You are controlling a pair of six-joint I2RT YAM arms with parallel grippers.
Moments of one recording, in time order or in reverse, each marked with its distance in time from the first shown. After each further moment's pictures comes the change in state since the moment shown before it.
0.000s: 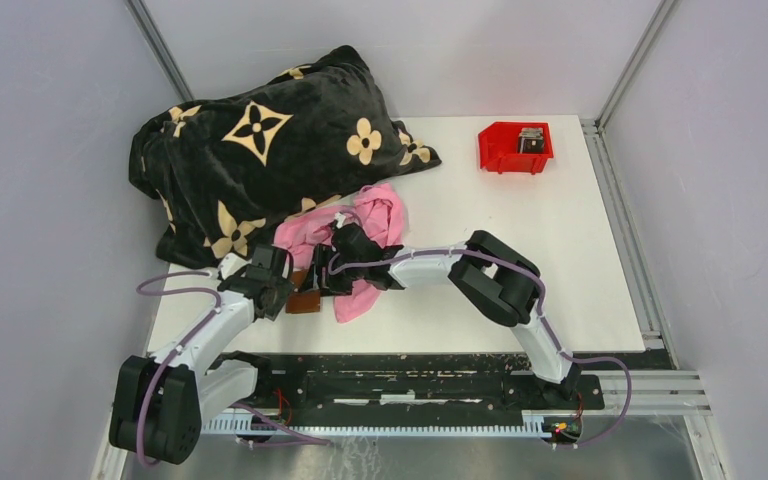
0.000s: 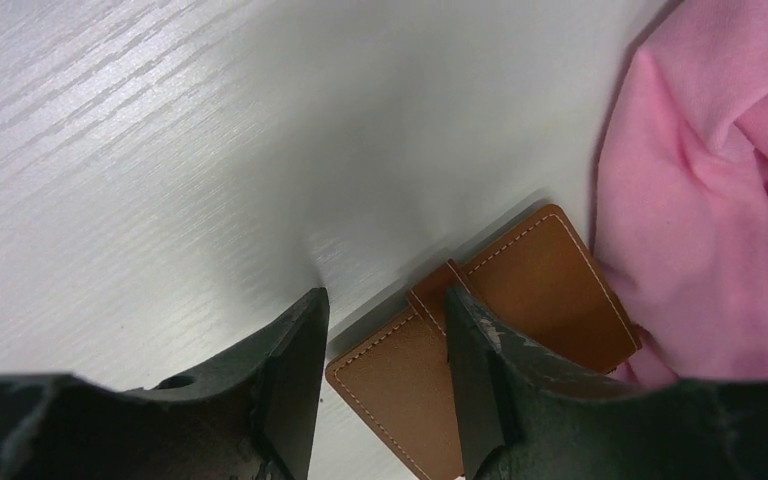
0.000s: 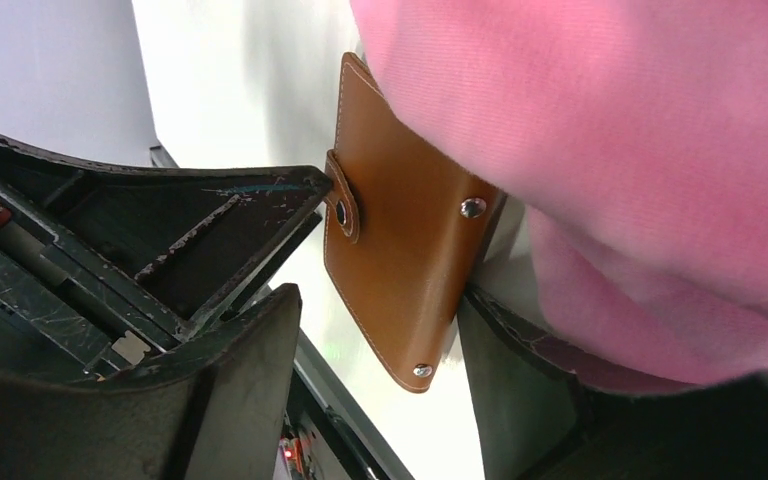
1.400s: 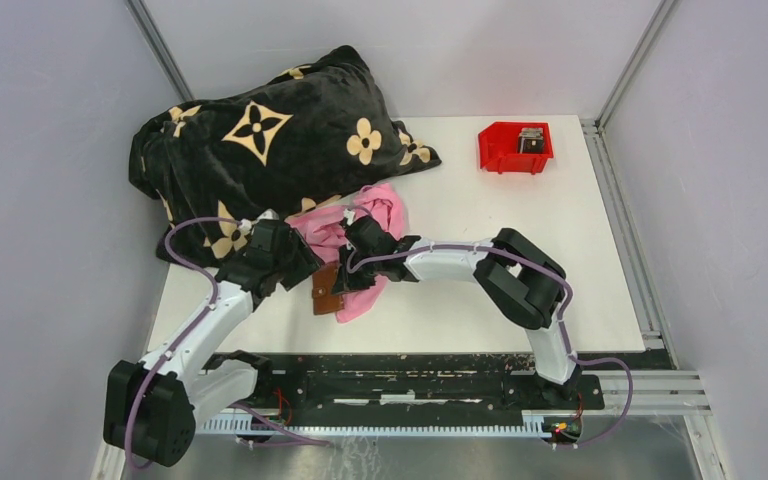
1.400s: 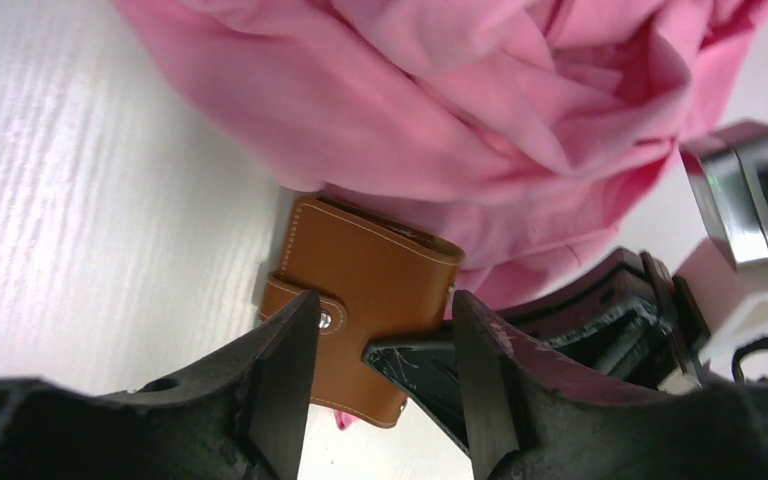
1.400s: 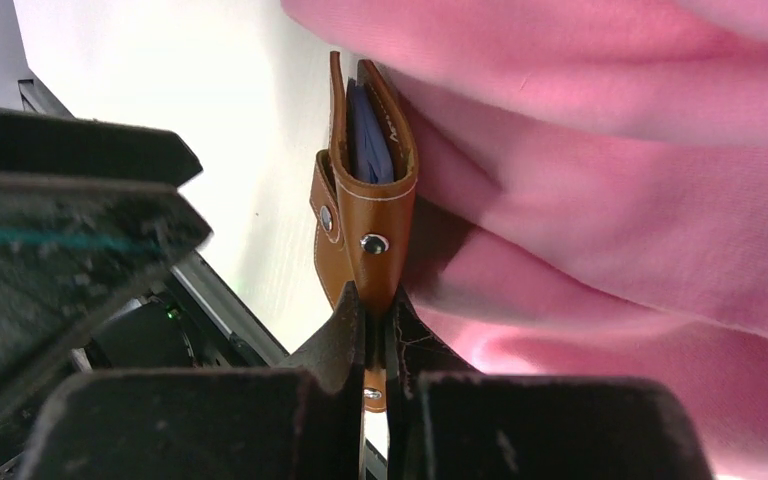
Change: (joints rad) left arm -0.056 -0.021 0.149 0.145 0.338 0.397; right arm -0.047 -0.137 -0.089 -0.169 -0.012 -0.209
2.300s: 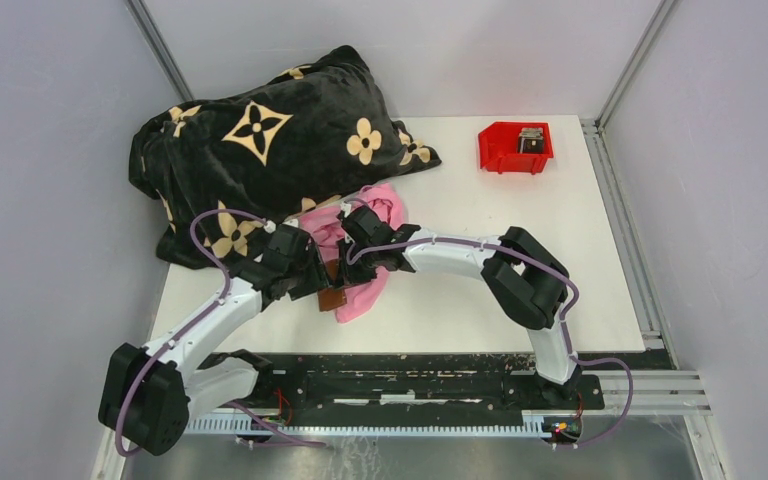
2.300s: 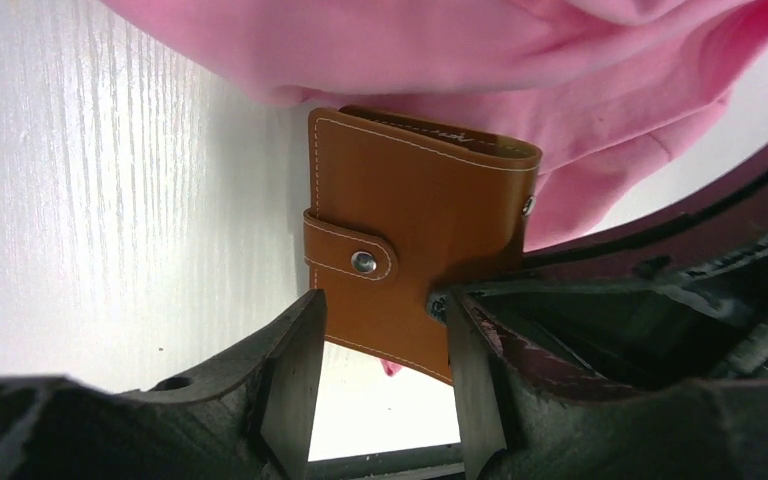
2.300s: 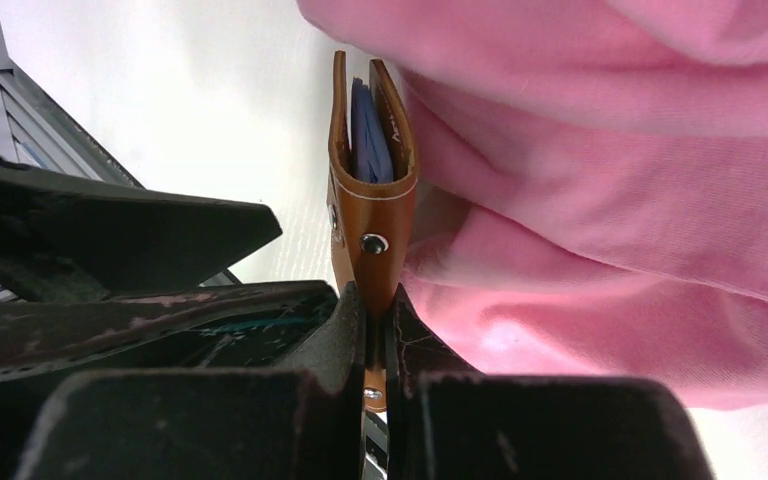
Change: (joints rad) left arm -0.146 0.041 0.019 -0.090 -0.011 0.136; right arm -0.010 -0.019 0.103 -0.194 0.011 -0.048
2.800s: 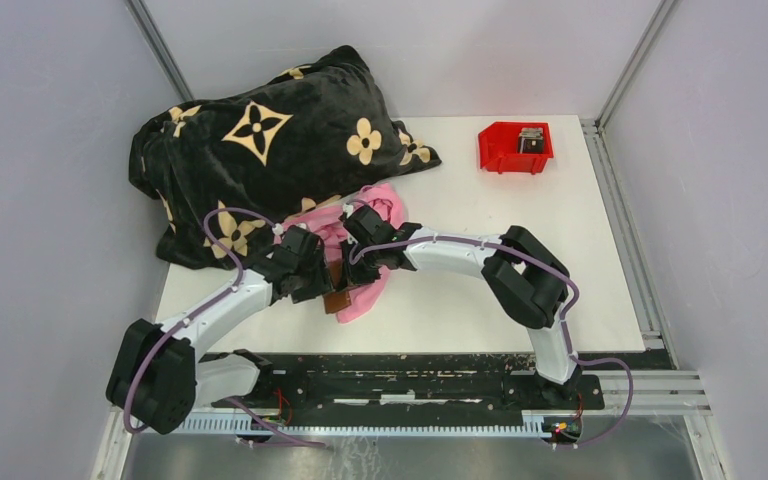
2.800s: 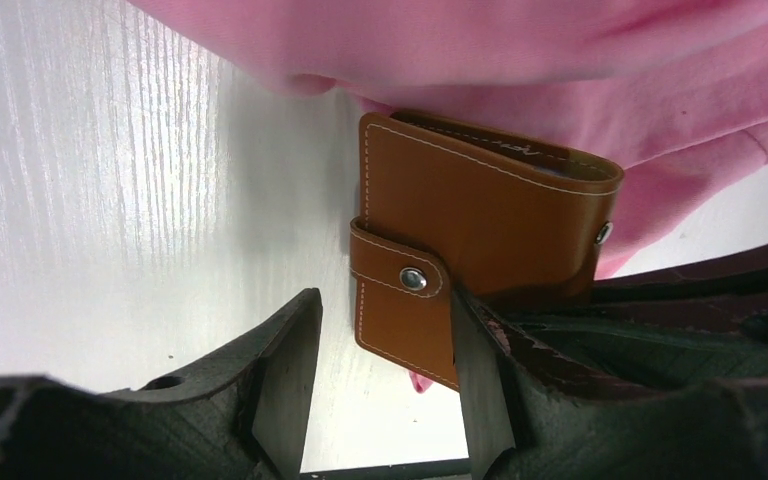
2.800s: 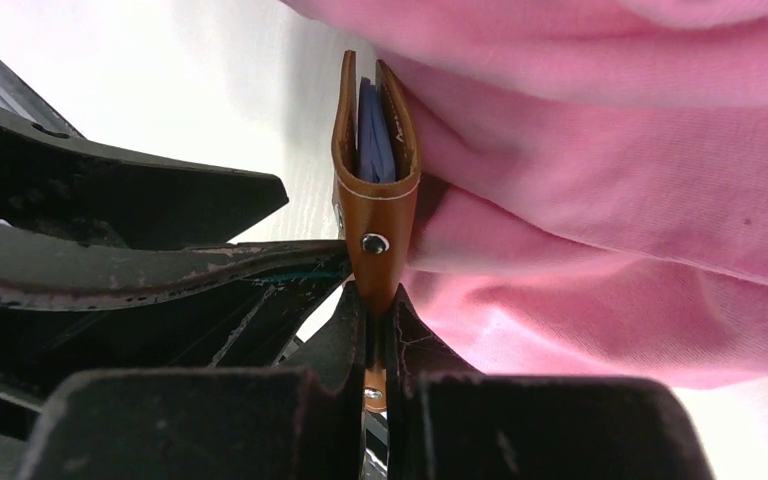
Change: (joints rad) left arm -0.027 0.109 0.001 0.010 -0.030 0.008; right arm -0.006 0.000 0.006 -0.040 -0.022 -0.012
